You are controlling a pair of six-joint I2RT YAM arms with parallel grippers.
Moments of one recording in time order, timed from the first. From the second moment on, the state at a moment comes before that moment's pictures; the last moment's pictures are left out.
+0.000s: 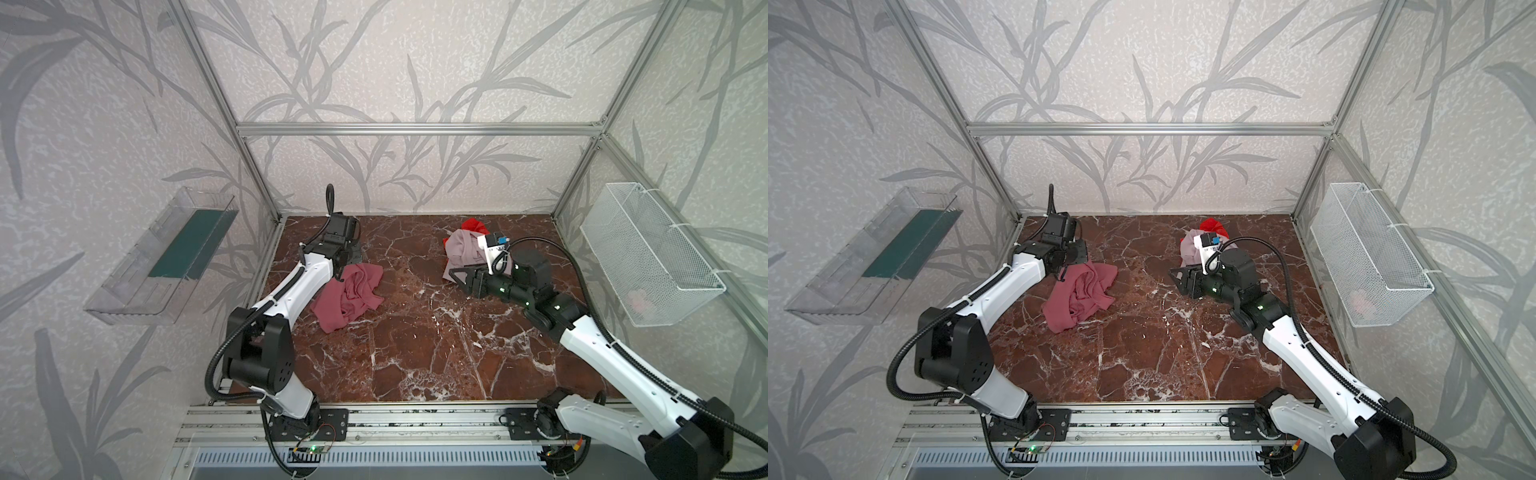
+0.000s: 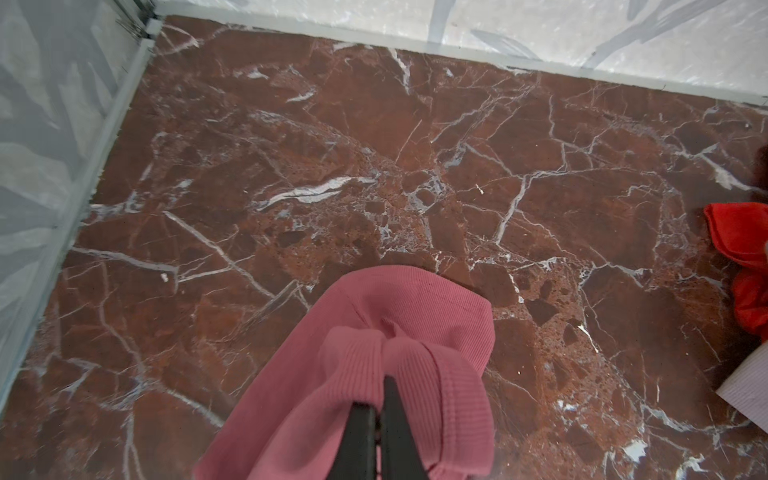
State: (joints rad) left arm -0.24 1.64 1.30 -0.53 -0.22 -0.34; right arm 0.50 1.08 0.90 -0.21 -0.33 0.43
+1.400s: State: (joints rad) left arm -0.23 0.92 0.56 -0.63 -0.14 -0.68; right arm 0.50 1.17 0.85 -0.17 -0.42 0.46
